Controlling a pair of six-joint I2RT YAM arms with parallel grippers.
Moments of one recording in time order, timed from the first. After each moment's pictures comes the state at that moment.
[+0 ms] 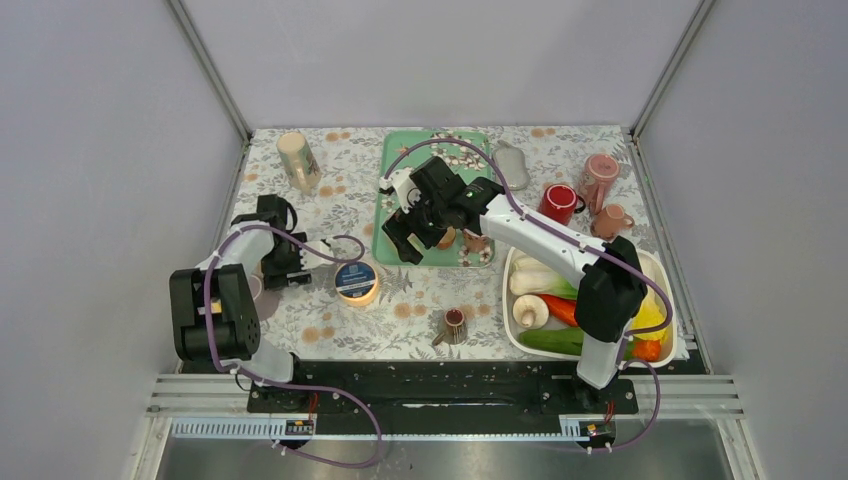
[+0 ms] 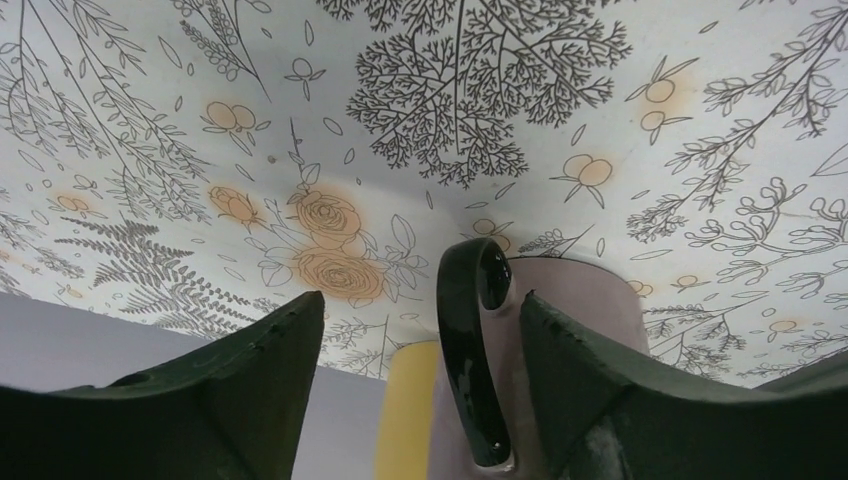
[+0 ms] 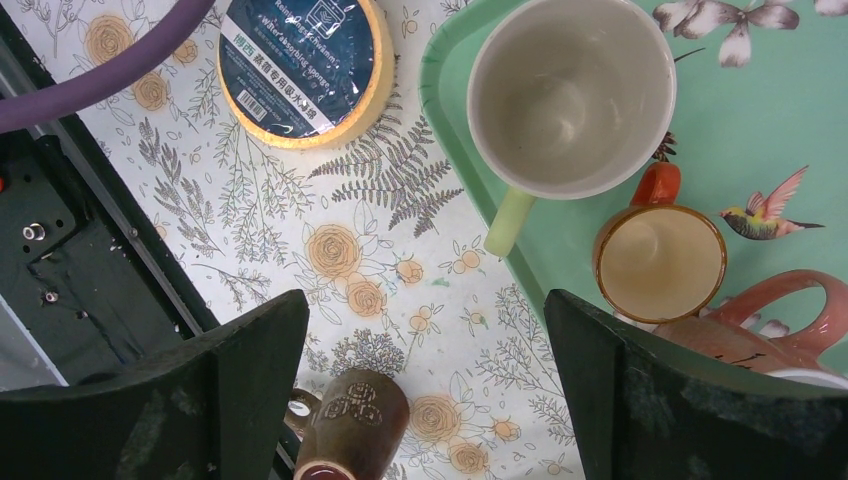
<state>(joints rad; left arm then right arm) 0.12 1.52 0.92 -0.81 -0.02 1.47 0.82 1.82 1.65 -0.70 -0.23 -0.08</state>
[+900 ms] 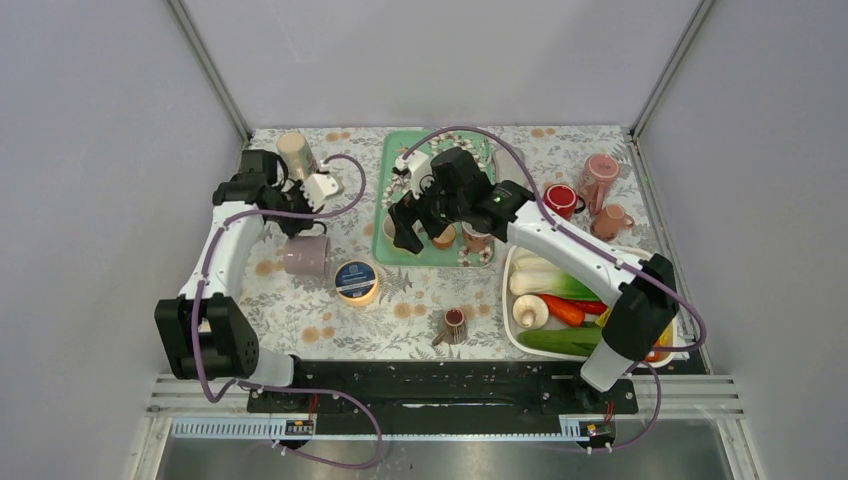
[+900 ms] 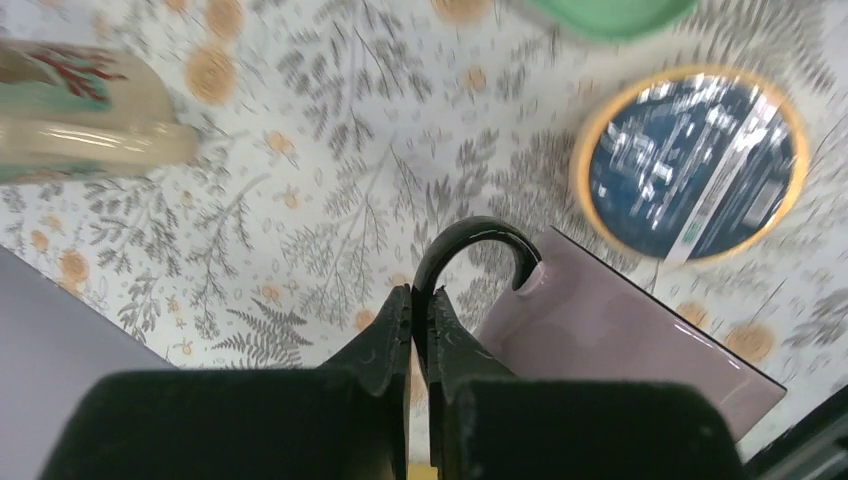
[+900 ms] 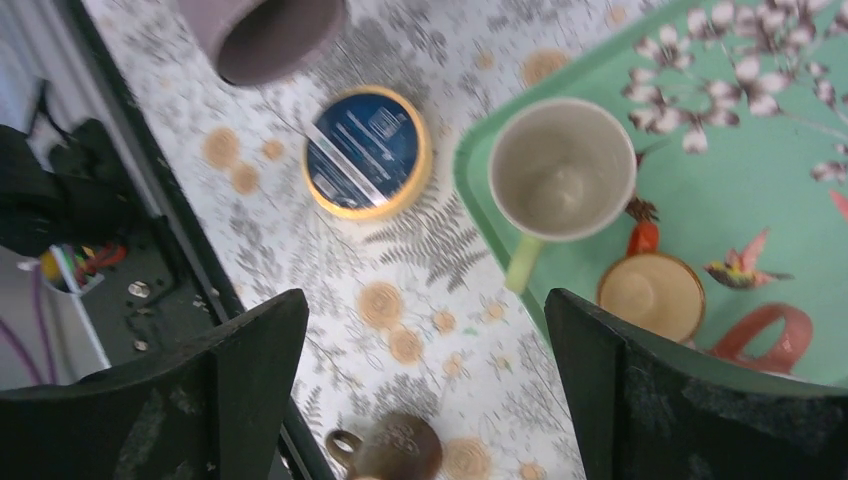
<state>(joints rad) 0.05 1.44 1.24 -0.91 0.39 1.06 0.80 1.68 1.56 -0.57 -0.26 -0.01</state>
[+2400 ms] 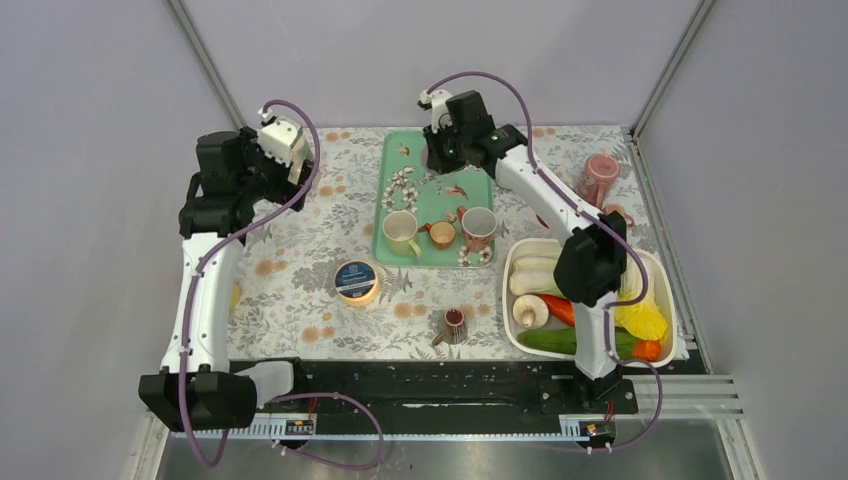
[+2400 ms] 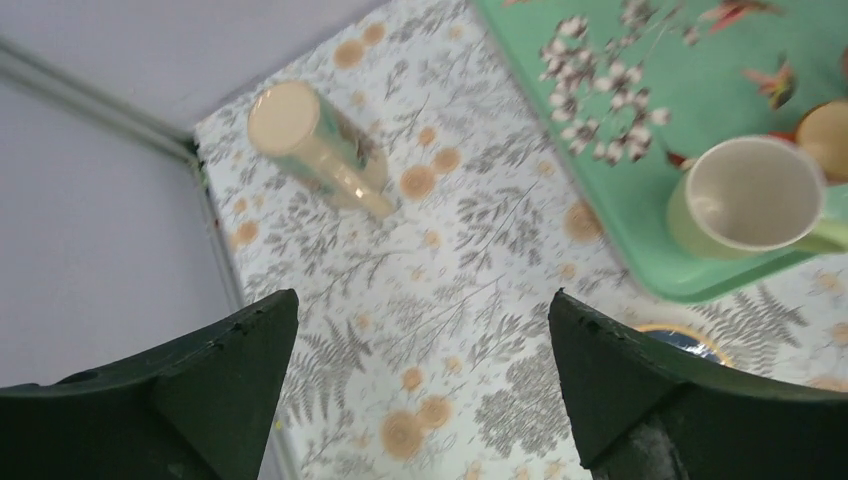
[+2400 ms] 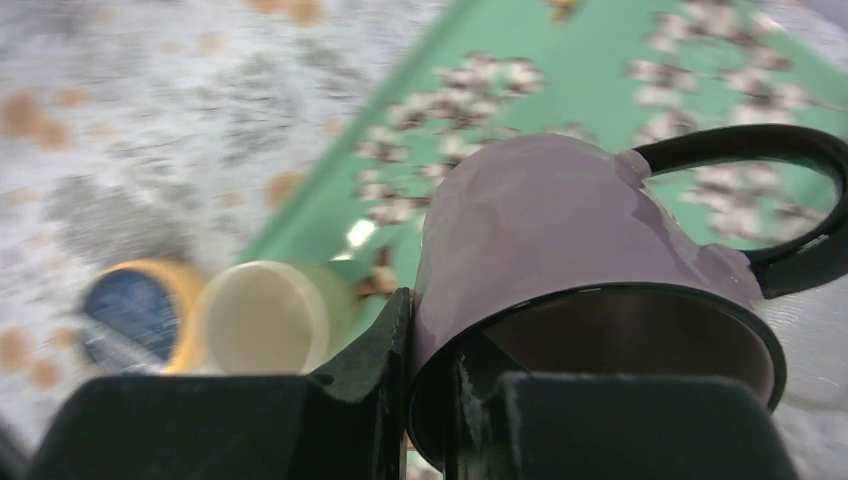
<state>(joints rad) 0.05 1.18 1.34 -0.61 0.35 0.42 0.60 1.99 1.94 -0.54 -0.24 0.04</state>
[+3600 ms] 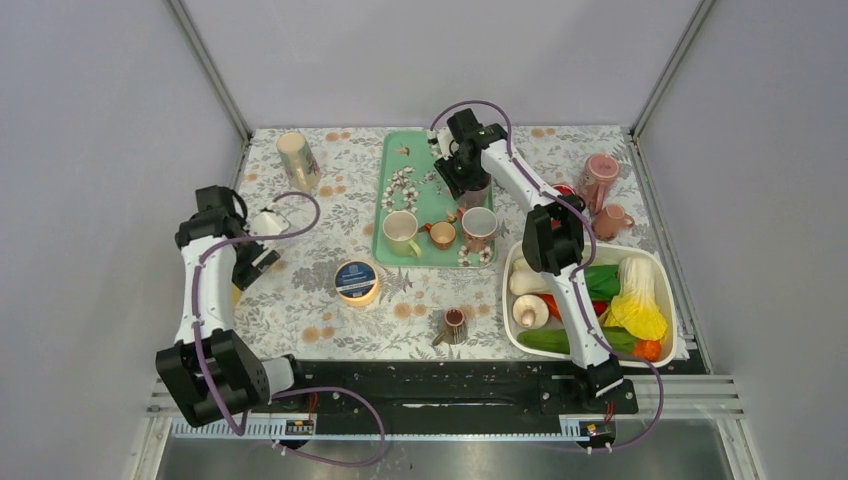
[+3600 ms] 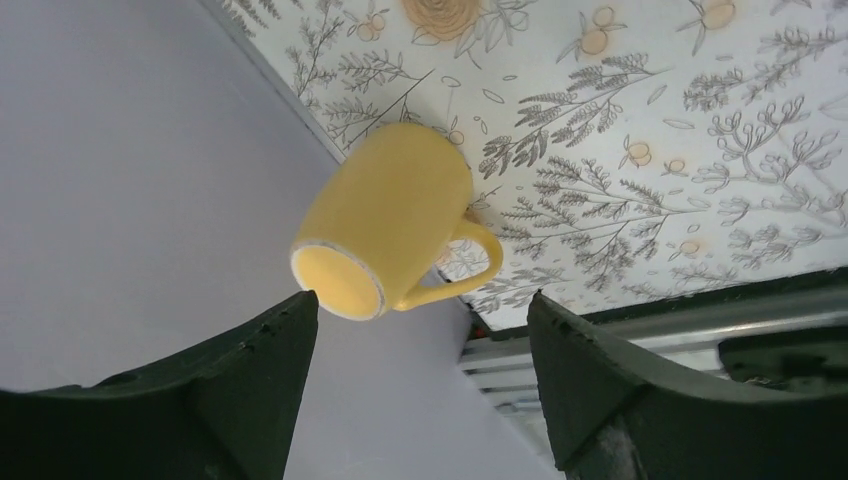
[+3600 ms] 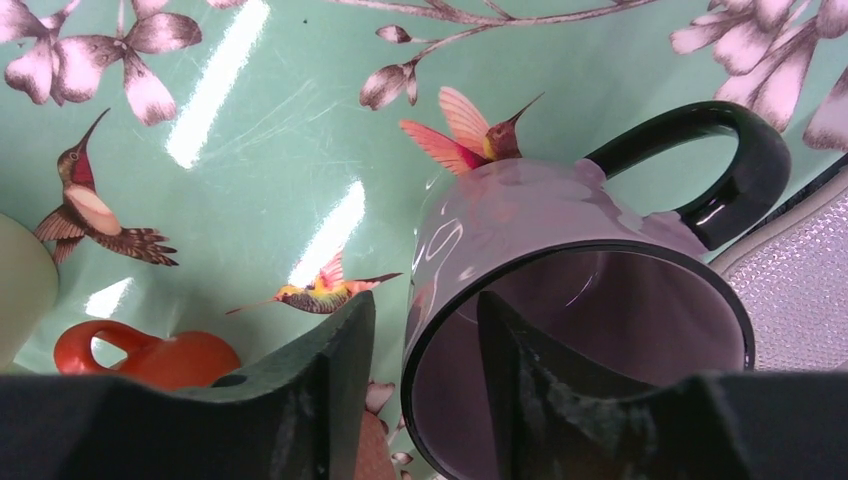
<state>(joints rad) 0.29 1.24 1.06 -1.02 -0.12 1.11 0.46 2.51 2.43 -1.02 -0.09 -0.22</state>
